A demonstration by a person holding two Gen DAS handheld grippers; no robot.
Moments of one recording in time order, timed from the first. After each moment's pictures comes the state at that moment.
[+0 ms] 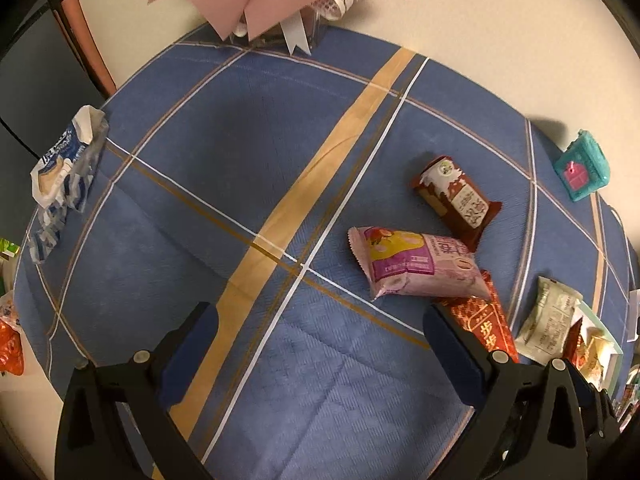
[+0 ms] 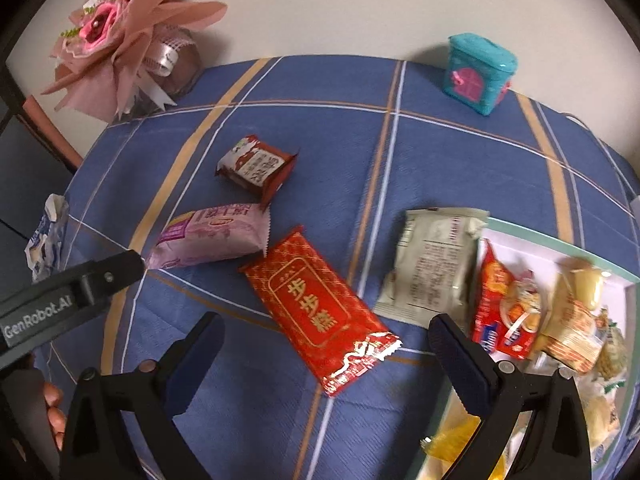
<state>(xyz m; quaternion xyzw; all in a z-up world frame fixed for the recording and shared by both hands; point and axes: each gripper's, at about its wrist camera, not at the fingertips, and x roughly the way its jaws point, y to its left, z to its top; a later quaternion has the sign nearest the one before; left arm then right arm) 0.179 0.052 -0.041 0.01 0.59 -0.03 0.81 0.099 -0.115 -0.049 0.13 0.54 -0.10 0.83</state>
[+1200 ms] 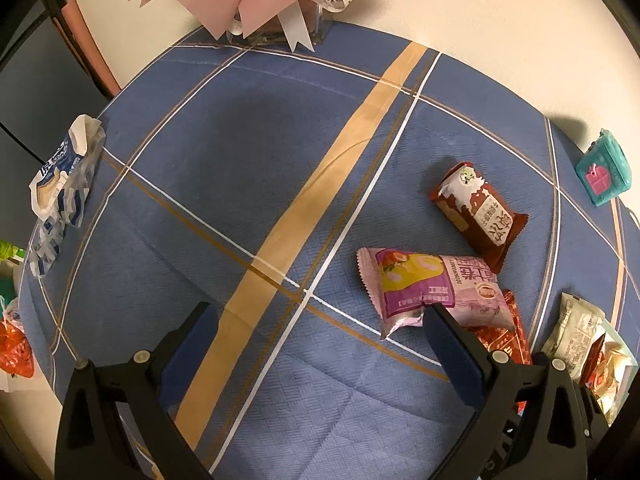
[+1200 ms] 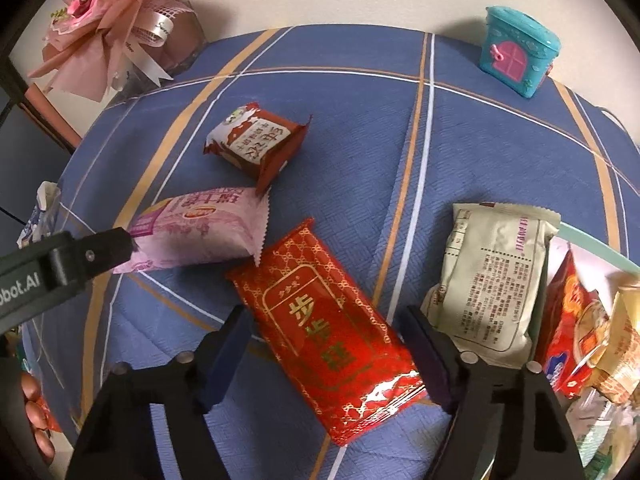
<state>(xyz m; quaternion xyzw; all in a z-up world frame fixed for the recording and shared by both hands) 0.197 0.044 -0.059 0.03 0.59 -0.01 0.81 0.131 -0.113 -0.096 0.13 0.56 -0.07 0.82</state>
